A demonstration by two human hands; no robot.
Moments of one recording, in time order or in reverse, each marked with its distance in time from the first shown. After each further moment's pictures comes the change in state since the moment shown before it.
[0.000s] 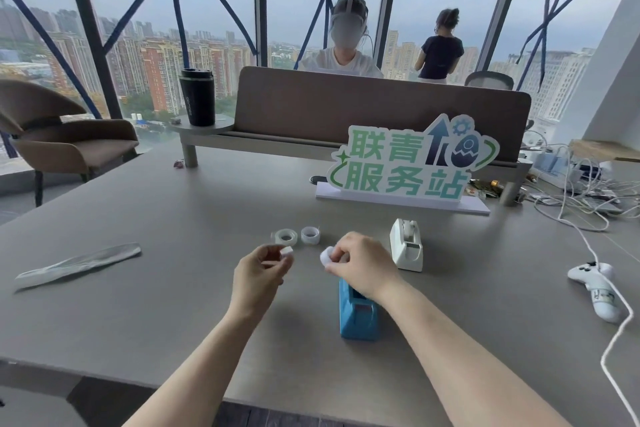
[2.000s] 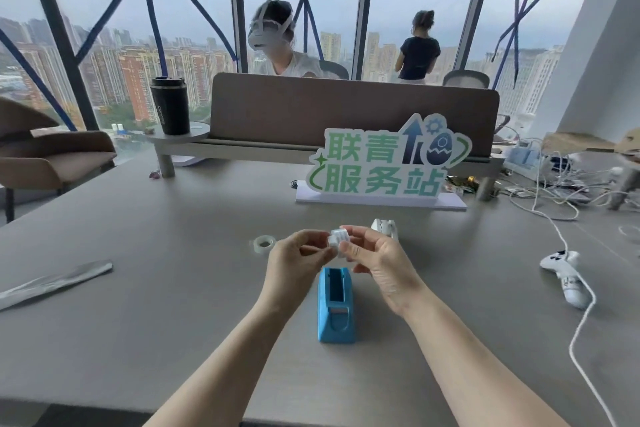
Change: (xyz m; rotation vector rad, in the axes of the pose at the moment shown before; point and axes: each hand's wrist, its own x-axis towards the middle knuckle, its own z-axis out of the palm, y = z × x) left_hand -0.021 0.056 0.067 0.020 -0.243 0.214; right_hand -0.035 0.019 -0.049 0.941 0.002 0.194
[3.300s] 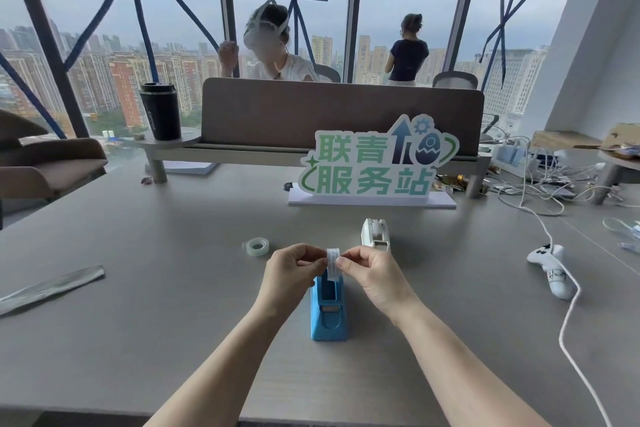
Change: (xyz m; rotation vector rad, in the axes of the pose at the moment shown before) left_hand -0.004 -0.012 0.005 0.076 -0.077 -0.073; right_hand -0.006 0.025 -0.007 -0.306 0.122 -0.032
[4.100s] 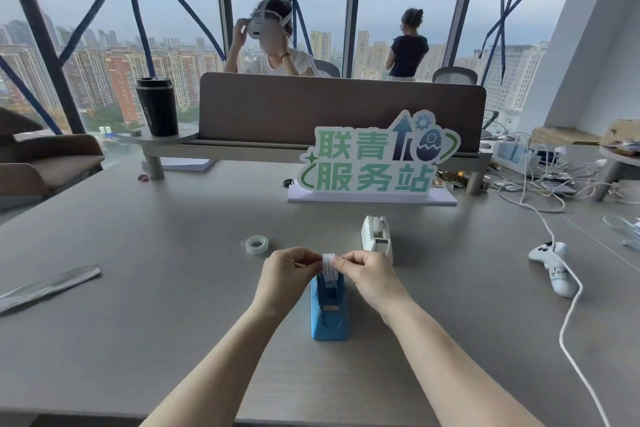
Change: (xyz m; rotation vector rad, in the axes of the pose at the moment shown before) left_hand 0.010 -0.018 -0.001 0.179 0.038 0.024; right_hand 0.008 0.003 0.013 -0.055 0.050 0.119
